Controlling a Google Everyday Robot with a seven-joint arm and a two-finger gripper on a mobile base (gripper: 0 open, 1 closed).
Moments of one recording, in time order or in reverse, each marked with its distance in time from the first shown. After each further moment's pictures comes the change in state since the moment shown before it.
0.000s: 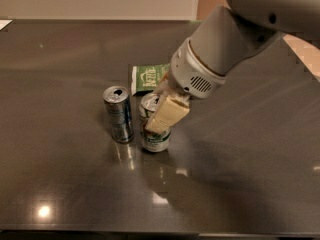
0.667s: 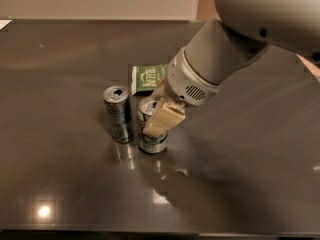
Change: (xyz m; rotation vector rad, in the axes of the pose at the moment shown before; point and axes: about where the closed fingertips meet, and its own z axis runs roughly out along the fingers) arm 0.002 0.001 0.017 0.005 -0.002 -0.007
